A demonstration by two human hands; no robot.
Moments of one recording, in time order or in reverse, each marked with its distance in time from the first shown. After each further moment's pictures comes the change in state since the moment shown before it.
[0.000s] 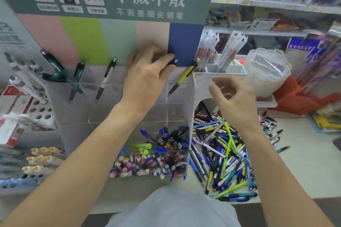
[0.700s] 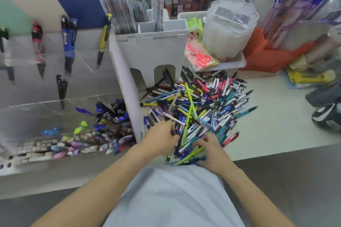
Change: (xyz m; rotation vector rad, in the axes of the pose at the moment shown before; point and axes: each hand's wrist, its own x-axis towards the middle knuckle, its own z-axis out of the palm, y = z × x) left_hand -0.165 0.162 0.129 -0.097 -1.245 -0.504; right_hand -0.175 0.262 -0.069 -0.499 -0.748 0.164
